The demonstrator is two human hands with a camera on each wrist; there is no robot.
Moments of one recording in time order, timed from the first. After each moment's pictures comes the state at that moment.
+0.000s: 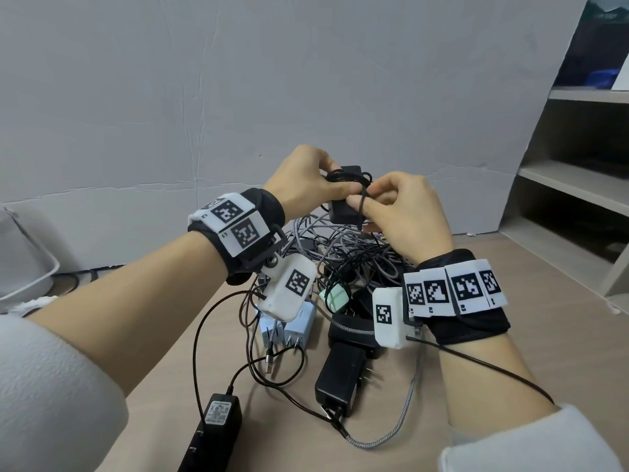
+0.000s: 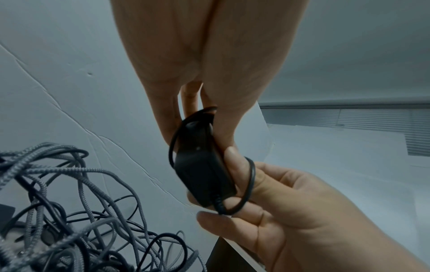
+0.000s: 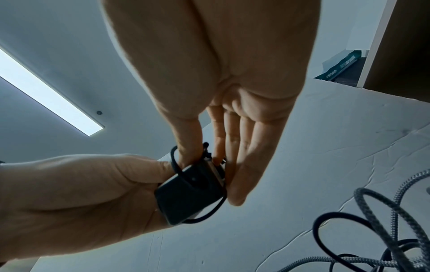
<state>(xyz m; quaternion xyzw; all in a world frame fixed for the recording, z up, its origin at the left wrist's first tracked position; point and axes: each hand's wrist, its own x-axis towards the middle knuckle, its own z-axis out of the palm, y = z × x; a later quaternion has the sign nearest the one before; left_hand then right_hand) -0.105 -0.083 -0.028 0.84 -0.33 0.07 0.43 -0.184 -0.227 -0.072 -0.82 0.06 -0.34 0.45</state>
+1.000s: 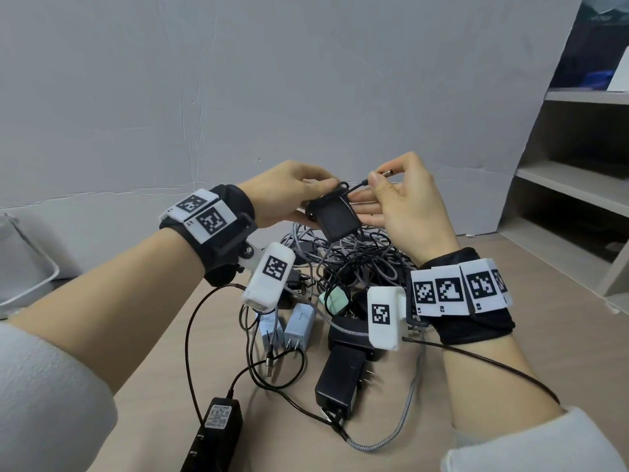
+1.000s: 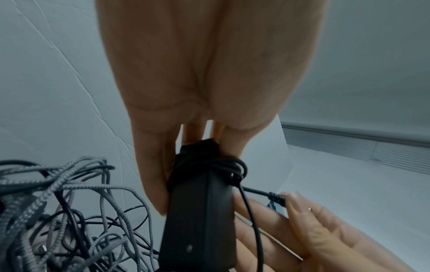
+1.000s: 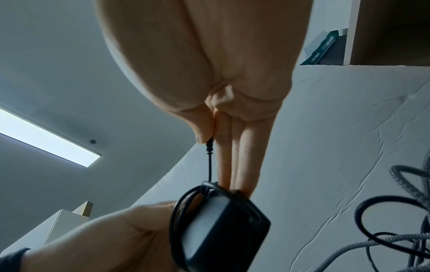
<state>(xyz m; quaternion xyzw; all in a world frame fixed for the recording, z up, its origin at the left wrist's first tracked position) -0.091 -0.063 -0.029 0.77 -0.34 -0.16 0.51 -0.191 -0.220 -0.062 -0.73 0.00 -0.32 0.60</state>
